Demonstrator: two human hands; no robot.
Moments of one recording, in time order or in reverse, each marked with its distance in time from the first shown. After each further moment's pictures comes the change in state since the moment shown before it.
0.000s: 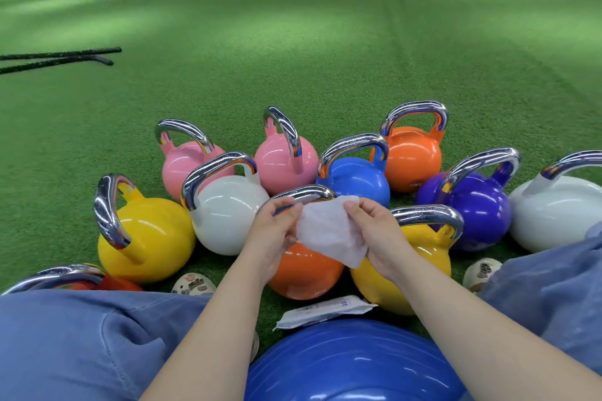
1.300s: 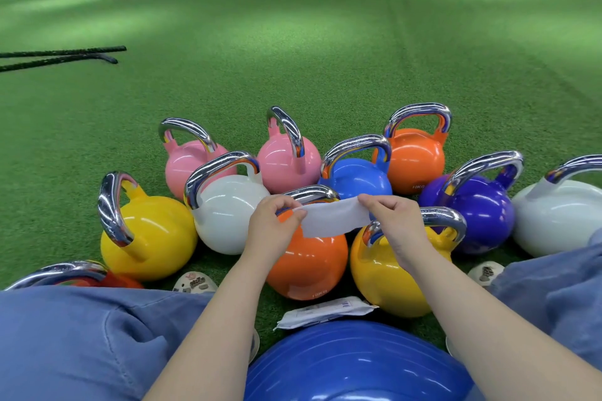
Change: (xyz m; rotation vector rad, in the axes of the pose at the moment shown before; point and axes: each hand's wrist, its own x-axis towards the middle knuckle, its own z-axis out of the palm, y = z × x) left_hand 0.001 0.005 -0.006 0.657 0.113 0.413; right_hand -0.001 -0.024 -0.018 -0.278 0.146 -0.172
